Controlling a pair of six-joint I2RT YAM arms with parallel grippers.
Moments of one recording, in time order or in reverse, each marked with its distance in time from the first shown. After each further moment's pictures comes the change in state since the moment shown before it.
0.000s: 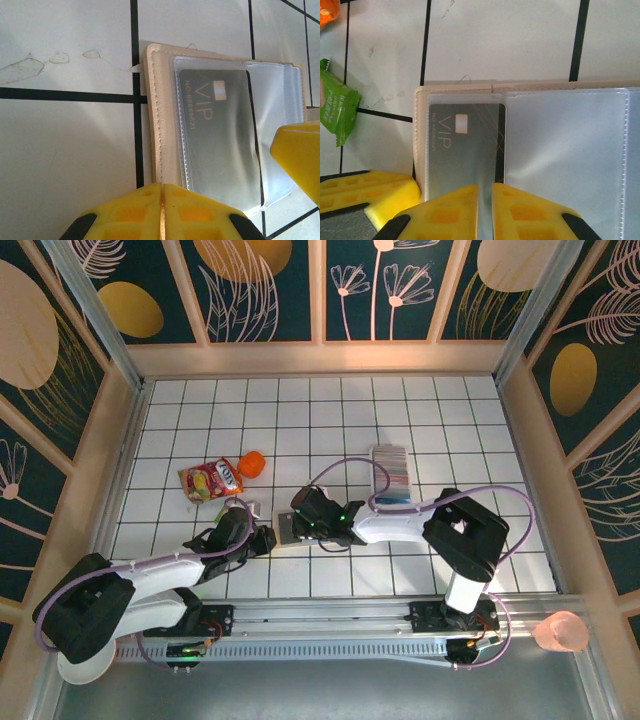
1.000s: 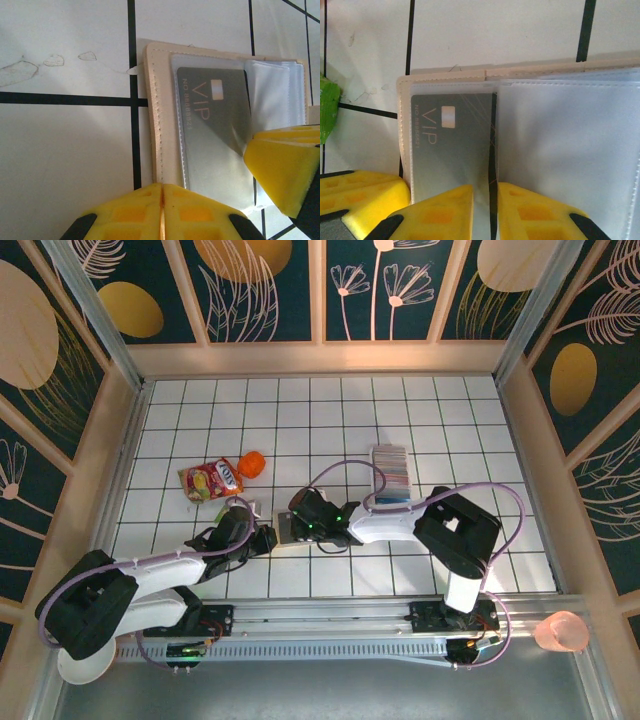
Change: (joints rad) left arm 0.000 0.024 0.008 0.014 0.004 0.000; right arm 0.003 0.043 0.012 0.011 -0.018 0.004
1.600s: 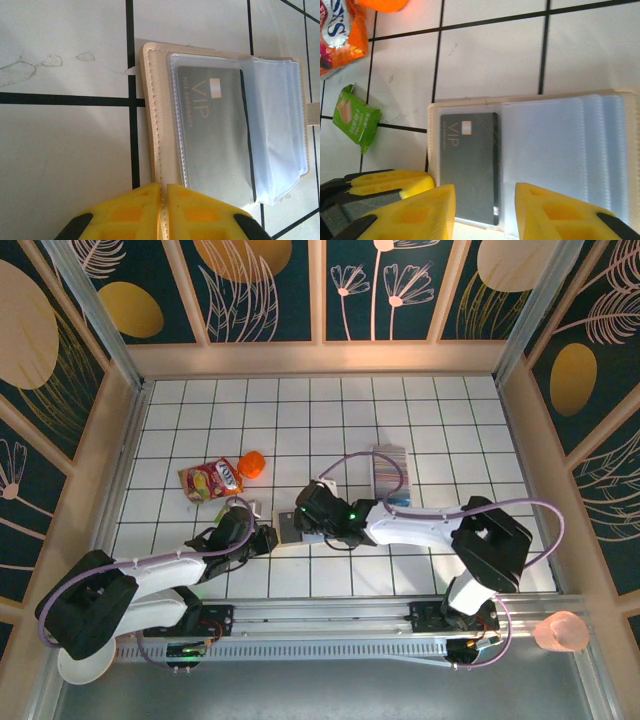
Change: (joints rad) left arm 0.000 0.000 -0.001 0.002 -0.005 0.001; right arm 0.010 -0.187 -0.024 -0.125 0.125 0.014
